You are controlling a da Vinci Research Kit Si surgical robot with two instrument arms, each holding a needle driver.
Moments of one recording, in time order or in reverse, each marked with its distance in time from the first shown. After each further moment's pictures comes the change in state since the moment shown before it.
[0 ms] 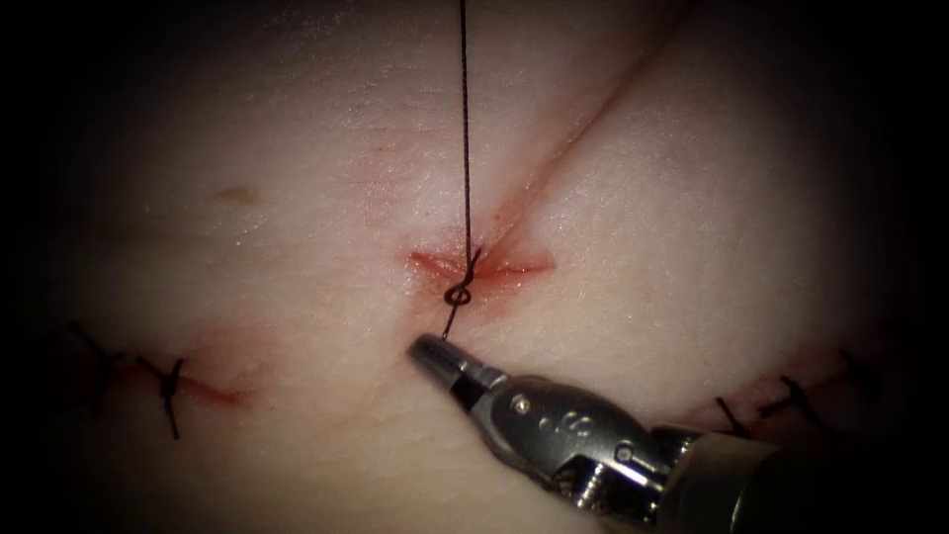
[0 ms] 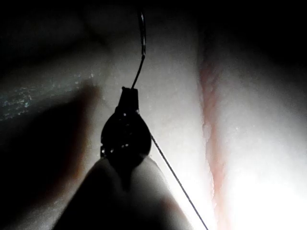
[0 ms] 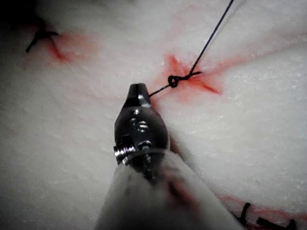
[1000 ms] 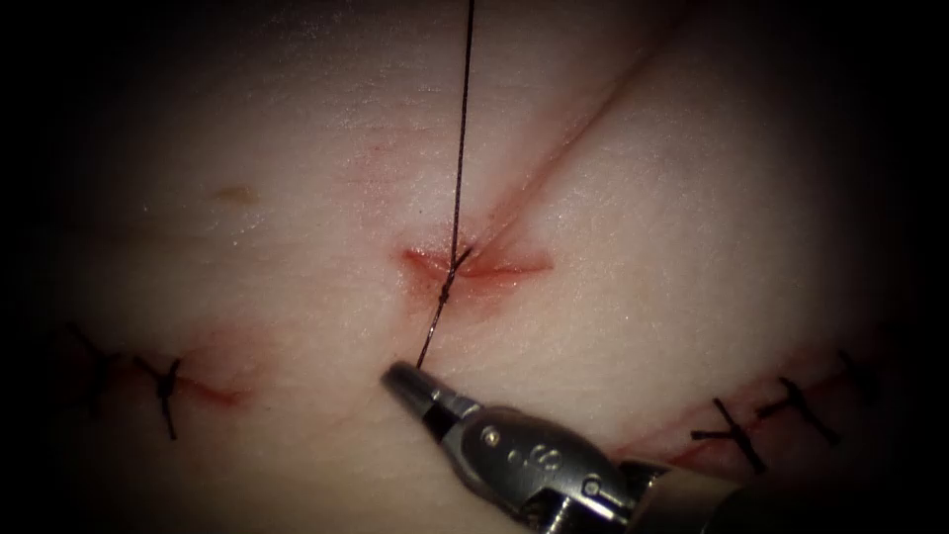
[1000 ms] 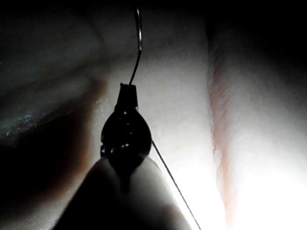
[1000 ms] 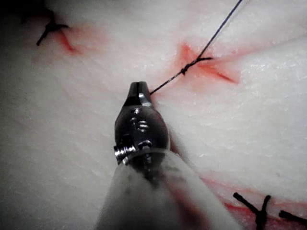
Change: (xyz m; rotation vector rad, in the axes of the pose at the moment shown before) right arm -0.003 -0.004 0.000 0.092 -0.057 -0.049; left arm 0.004 -0.003 0.005 0.052 0.073 -0.009
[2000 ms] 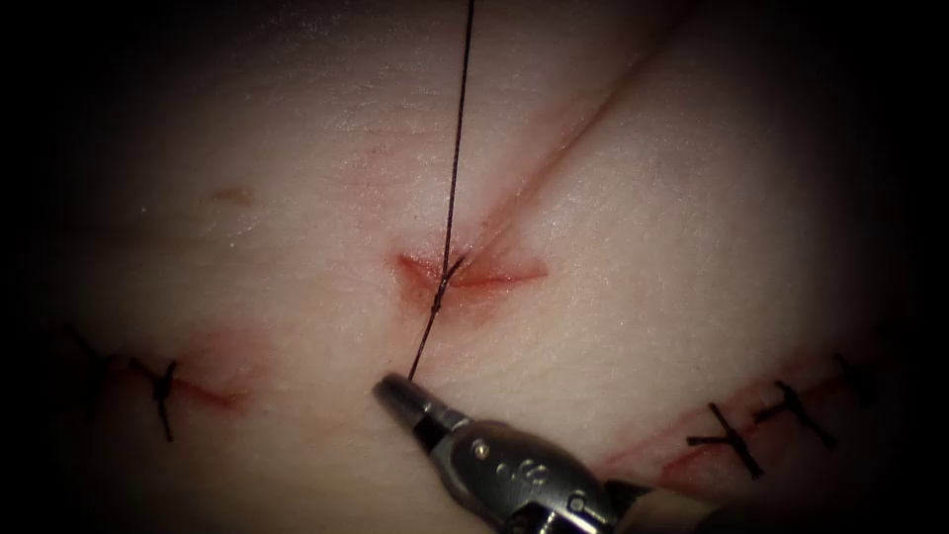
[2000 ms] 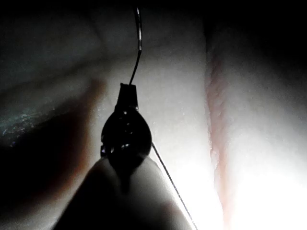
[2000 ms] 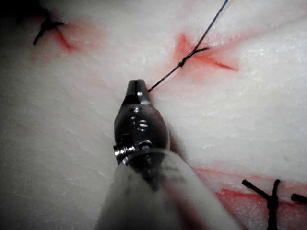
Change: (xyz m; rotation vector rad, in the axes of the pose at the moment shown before) right arm -0.001 -0.001 0.000 0.060 0.000 0.057; left arm 0.000 0.001 0.000 -0.049 0.014 0.009
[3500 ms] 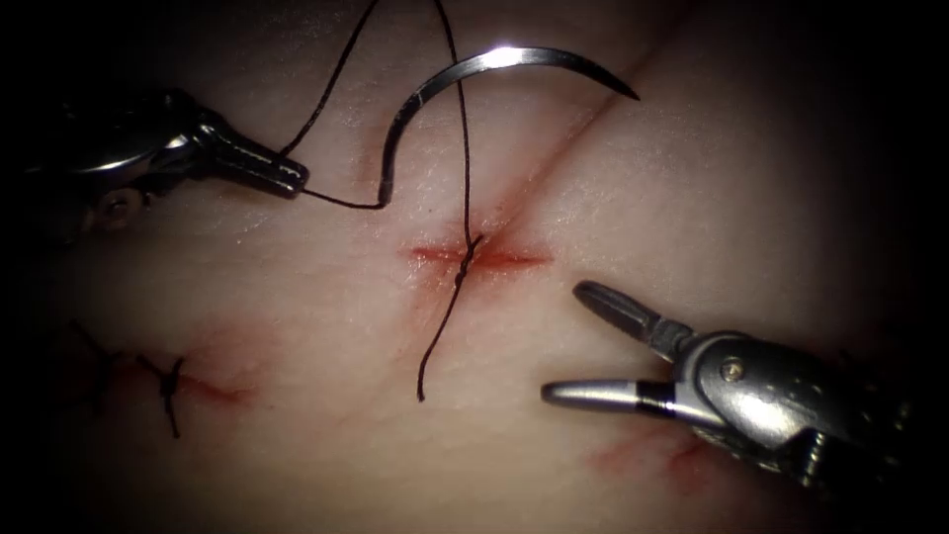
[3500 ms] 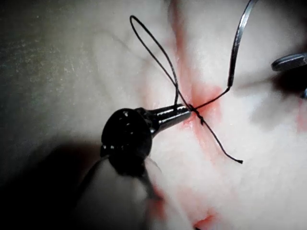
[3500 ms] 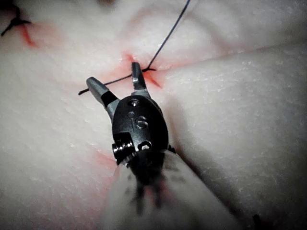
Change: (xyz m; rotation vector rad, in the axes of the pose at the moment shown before) right arm 0.011 0.014 -0.012 0.273 0.119 -0.157; left arm -0.014 0.009 -0.024 -1.140 -0.234 -0.017
